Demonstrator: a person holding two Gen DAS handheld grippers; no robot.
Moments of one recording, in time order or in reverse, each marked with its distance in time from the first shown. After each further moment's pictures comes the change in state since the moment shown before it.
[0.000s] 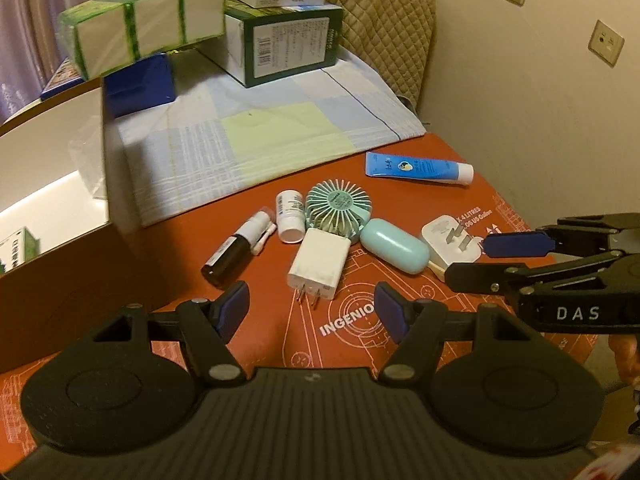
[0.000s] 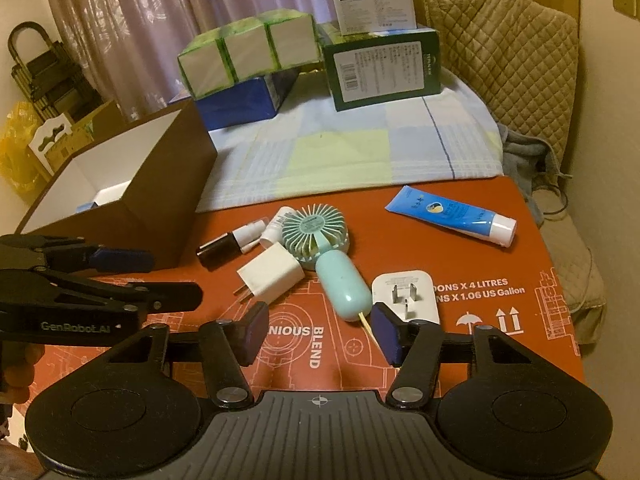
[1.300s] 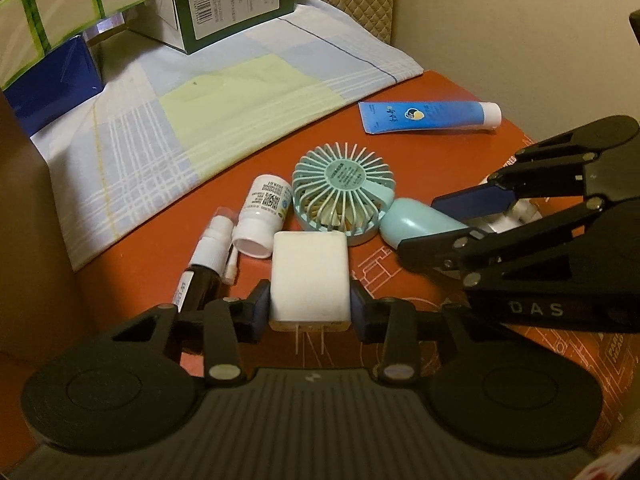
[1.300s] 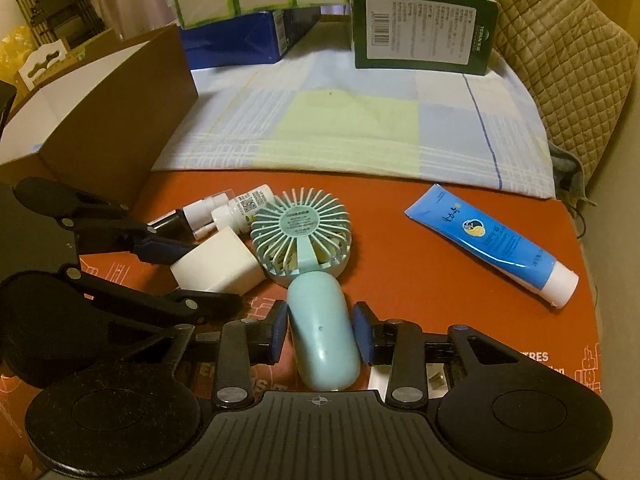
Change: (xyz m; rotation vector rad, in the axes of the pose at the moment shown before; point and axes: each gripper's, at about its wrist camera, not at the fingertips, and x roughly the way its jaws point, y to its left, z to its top) left arm 0.100 0.007 0.016 0.178 0.109 -0.054; right arm 0.104 -0.007 0.028 -0.165 0.132 -0.047
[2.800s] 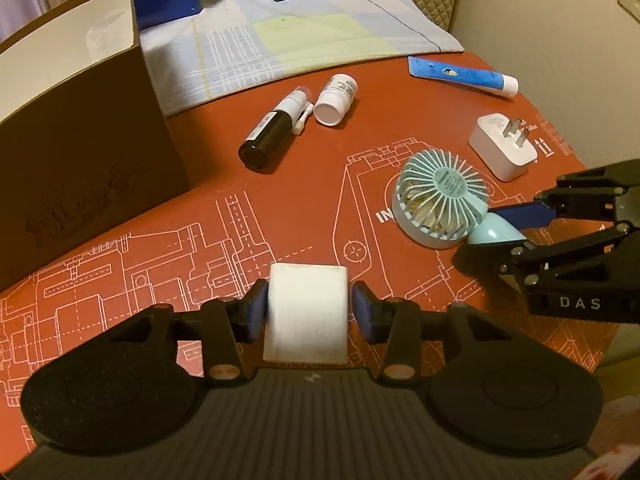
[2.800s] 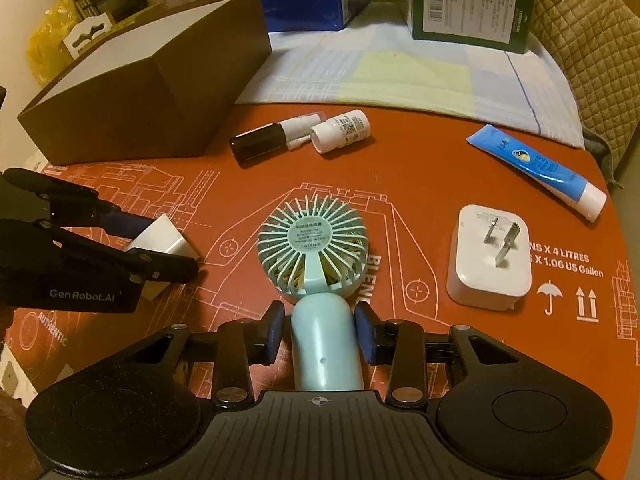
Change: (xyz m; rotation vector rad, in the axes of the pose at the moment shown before) left arm -0.062 0.005 -0.088 -0.205 0.051 0.092; right arm -0.034 0.044 -0.065 -0.063 0.044 0.093
